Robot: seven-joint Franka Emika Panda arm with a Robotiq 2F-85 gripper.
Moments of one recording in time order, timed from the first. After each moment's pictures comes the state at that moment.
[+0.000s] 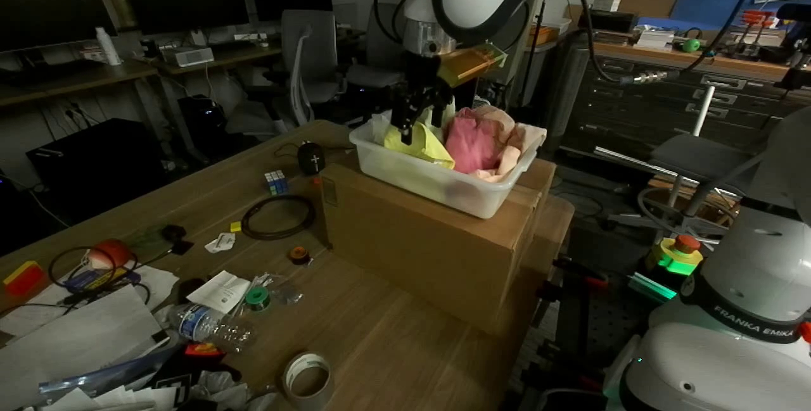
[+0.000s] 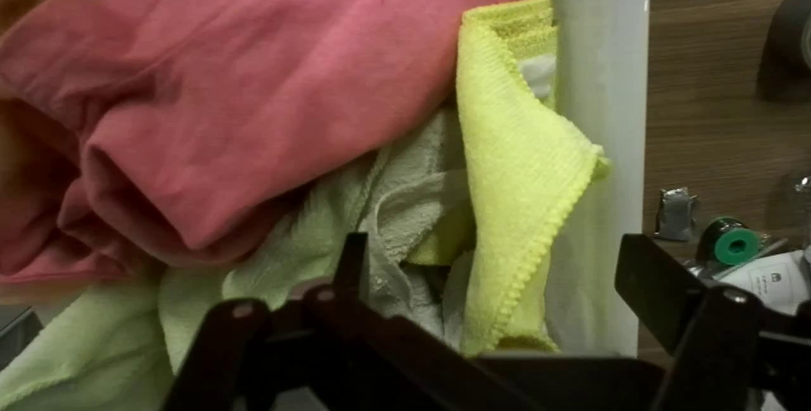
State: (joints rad) arm -0.05 -0.01 0.02 -2.20 -0.15 2.27 0.28
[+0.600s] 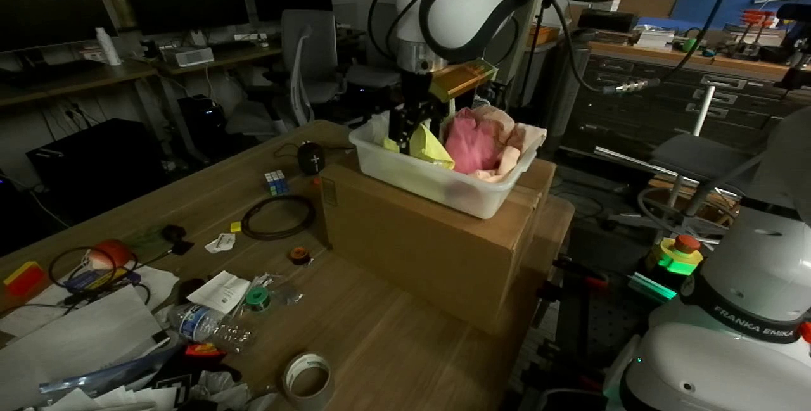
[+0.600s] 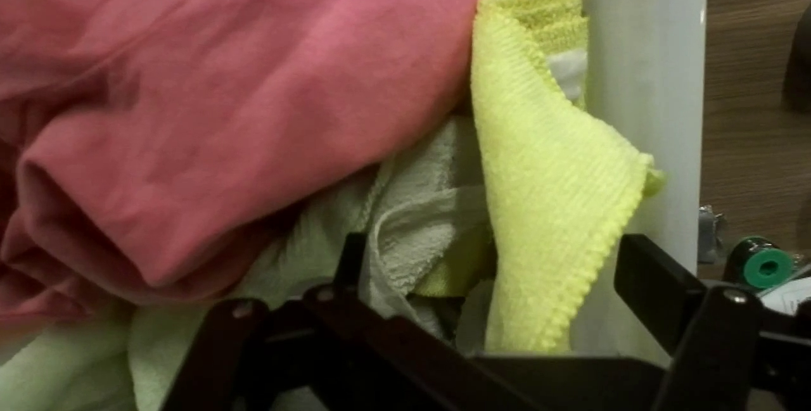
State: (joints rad) arm -0.05 0.08 0.01 -2.17 -0.15 2.27 0.29
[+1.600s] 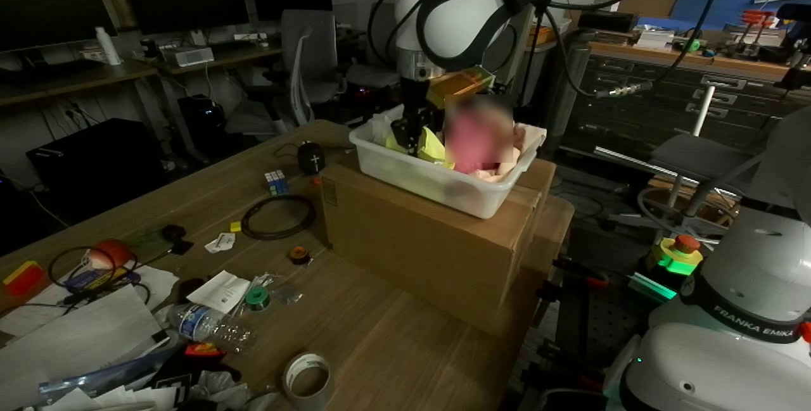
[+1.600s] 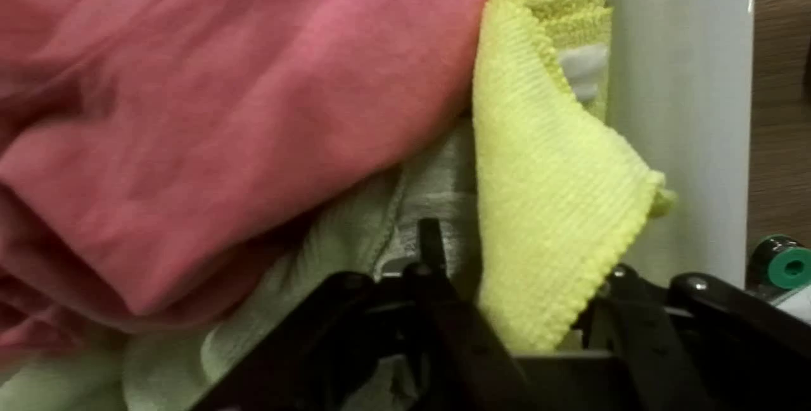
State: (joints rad) arm -0.05 0.11 -0.01 -2.16 -0.15 2.29 0.31
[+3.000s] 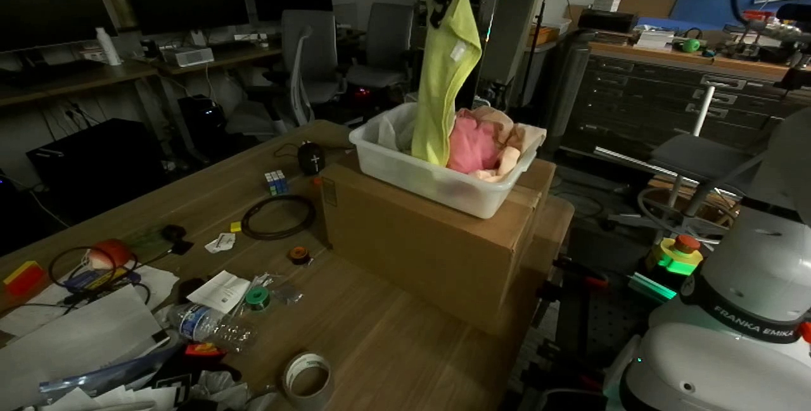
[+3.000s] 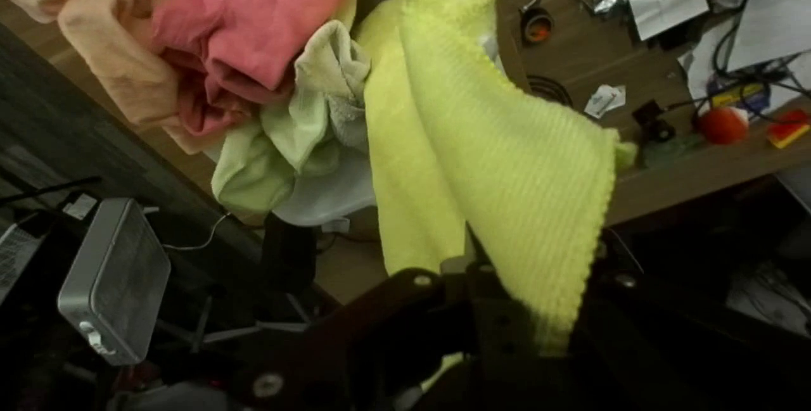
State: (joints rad) arm -0.06 -0.50 0.10 -2.28 -0.20 2.25 0.67
